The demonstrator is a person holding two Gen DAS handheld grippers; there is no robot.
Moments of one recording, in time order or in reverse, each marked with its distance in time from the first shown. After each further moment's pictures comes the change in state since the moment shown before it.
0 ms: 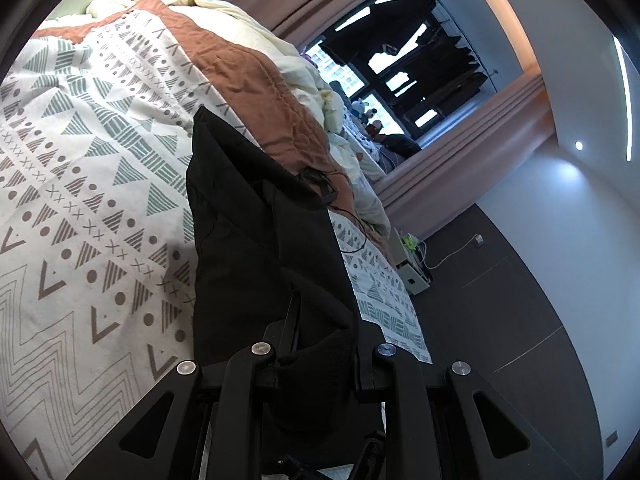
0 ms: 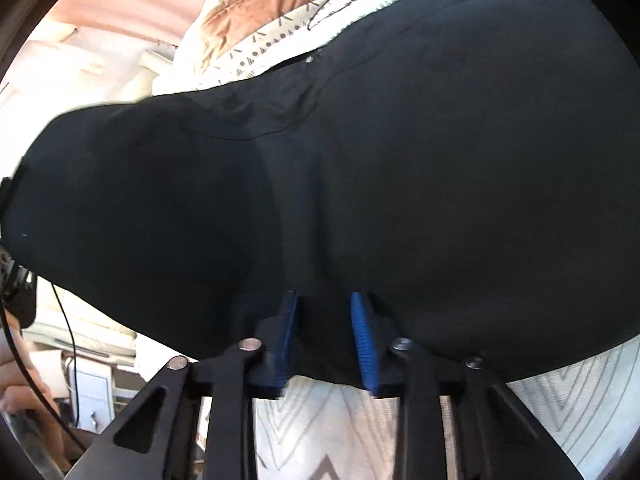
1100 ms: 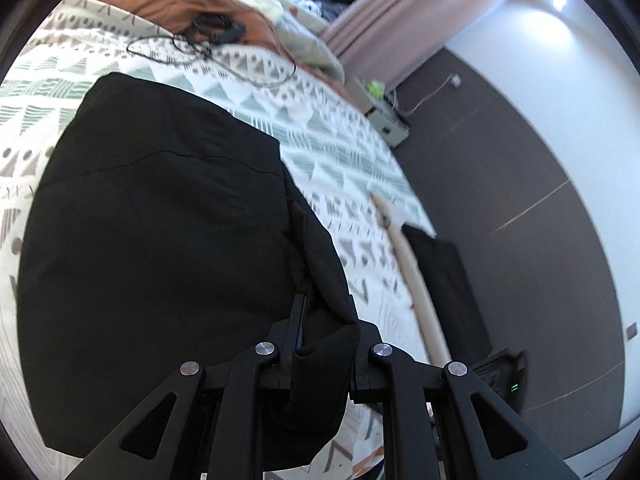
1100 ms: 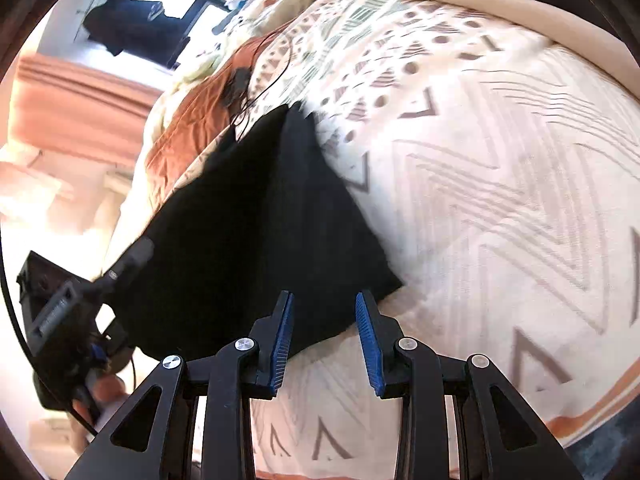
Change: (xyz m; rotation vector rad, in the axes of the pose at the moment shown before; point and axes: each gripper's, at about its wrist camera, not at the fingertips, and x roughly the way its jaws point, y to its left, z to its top) left arm 0.180 -0.117 -0.167 0.234 0.487 -0.023; right arm -0.202 -0.153 0.008 0.289 -0.288 -0.071
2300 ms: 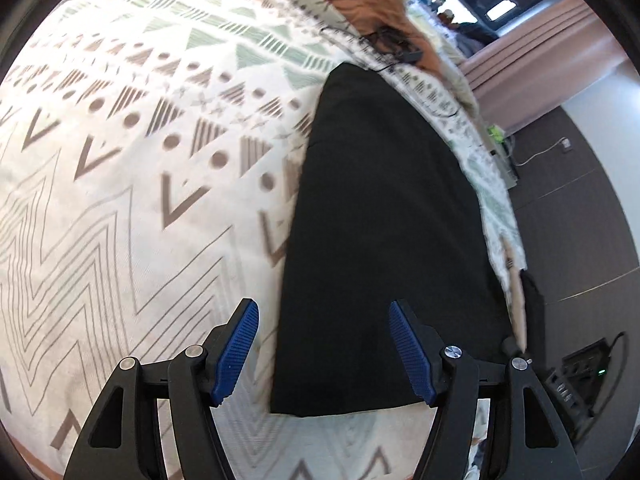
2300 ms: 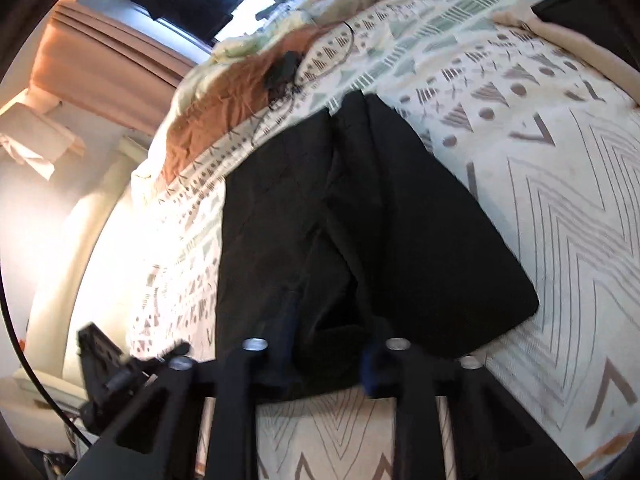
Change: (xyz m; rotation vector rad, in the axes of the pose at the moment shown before) left arm -0.115 0.163 -0.051 -0.310 -0.033 0.291; right arm 0.035 0.078 -0.014 -0.193 -0.031 0.012
